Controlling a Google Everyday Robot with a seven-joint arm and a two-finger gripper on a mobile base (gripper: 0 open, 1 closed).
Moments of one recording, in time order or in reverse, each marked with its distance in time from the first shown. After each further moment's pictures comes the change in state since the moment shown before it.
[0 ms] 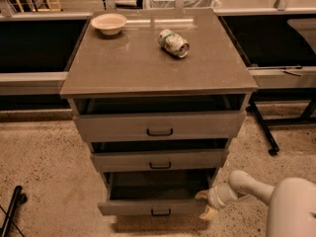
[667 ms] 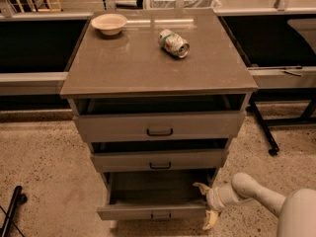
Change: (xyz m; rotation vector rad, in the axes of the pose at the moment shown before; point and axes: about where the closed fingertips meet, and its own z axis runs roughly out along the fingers) arm -0.024 0.009 -0.004 0.034 -0.134 -0.063
